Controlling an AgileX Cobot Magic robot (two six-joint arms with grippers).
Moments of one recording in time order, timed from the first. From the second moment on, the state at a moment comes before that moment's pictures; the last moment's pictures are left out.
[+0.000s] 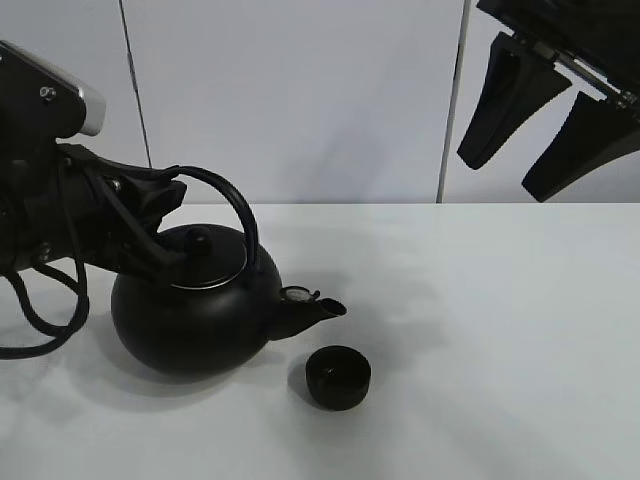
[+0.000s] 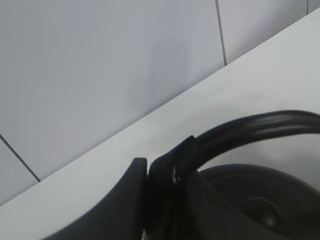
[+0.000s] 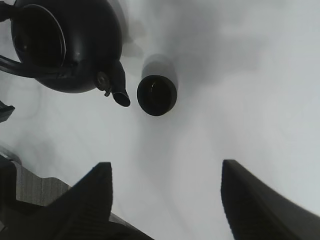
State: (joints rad) left arm -0.53 1.76 -0.44 -0.03 -1.04 0.35; right arm 0.14 1.59 -1.25 0.51 1.16 -0.25
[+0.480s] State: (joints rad) left arm -0.53 1.76 -0.44 -0.03 -1.04 0.39; right arm 0.14 1.59 -1.25 0.51 1.16 -0.25
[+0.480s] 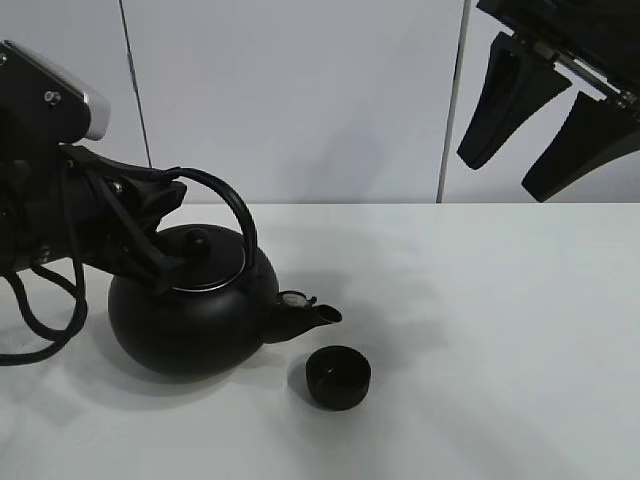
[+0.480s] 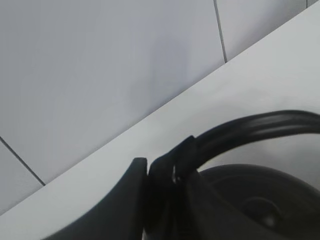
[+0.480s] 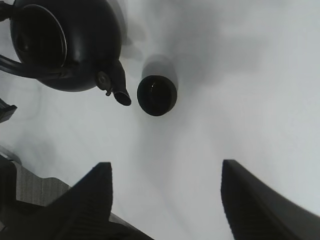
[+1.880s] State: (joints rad) left arm -0.53 1.76 -0.49 -0.02 -0.98 0.62; right arm 0.14 1.59 -1.25 0.51 1.15 -0.25
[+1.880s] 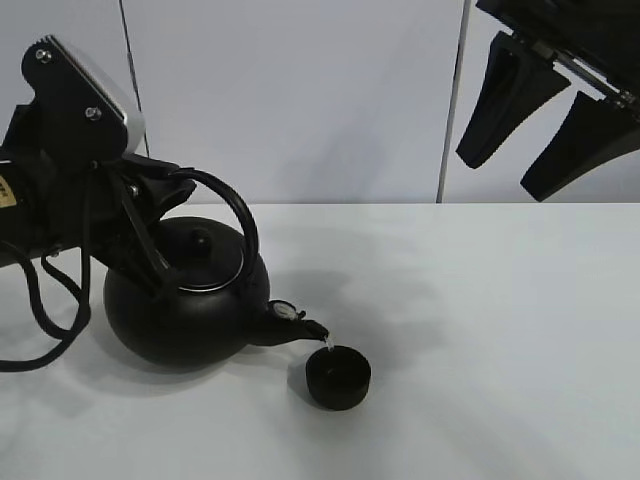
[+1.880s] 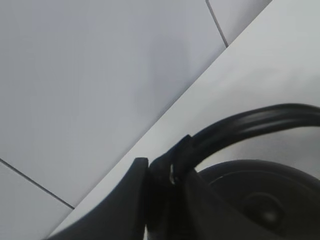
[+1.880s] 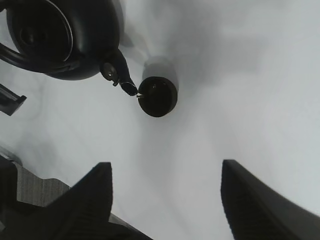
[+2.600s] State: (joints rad) left arm -0.53 1.76 -0.49 -0.02 -0.96 0.66; right arm 0.14 1.59 -1.25 0.51 1.15 -0.25
